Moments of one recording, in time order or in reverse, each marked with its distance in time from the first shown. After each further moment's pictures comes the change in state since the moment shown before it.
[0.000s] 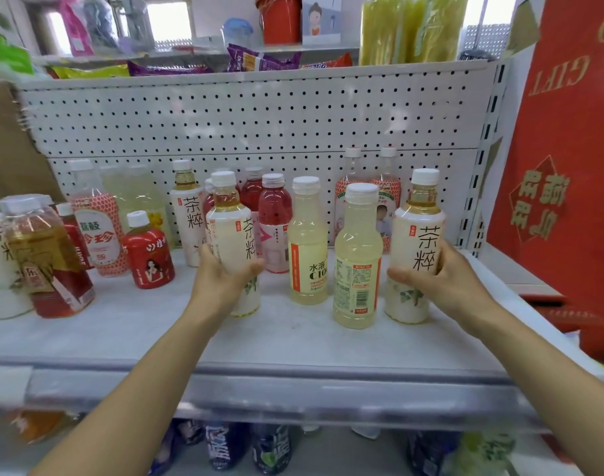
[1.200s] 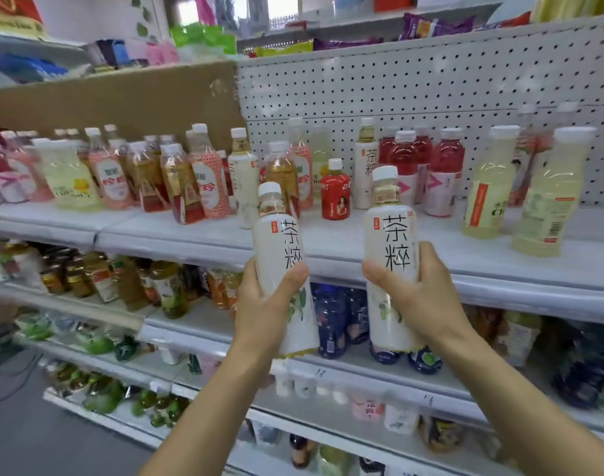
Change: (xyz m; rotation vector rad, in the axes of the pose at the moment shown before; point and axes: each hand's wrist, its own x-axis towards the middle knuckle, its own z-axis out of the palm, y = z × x) left_hand -0.206 -0.029 -0.250 -0.293 0.133 -0.088; right_hand -0.229 -0.125 0.255 0.184 -0.151 -0.086
